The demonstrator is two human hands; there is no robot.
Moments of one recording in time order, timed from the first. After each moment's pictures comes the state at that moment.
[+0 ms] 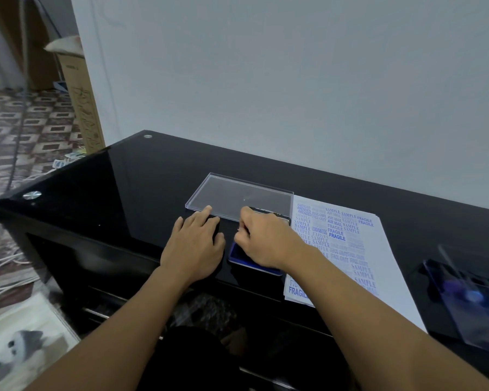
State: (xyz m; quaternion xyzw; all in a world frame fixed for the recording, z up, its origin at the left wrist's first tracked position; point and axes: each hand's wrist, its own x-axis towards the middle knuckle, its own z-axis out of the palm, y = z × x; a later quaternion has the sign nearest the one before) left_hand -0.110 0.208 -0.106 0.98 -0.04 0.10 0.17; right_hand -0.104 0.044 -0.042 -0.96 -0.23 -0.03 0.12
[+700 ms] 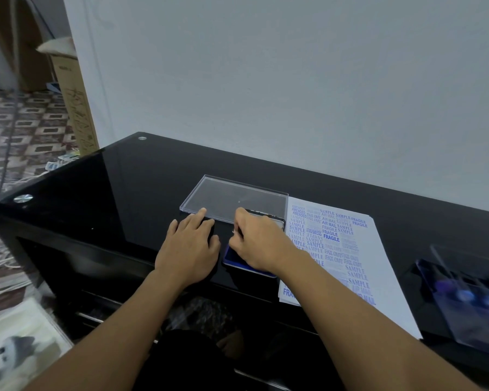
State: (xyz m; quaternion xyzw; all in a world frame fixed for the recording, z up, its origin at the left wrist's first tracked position) left_hand -0.109 0.207 -0.106 0.98 -0.04 0.10 0.17; right_hand -0.099 0.046 -0.049 -0.97 -0.21 -0.04 0.14
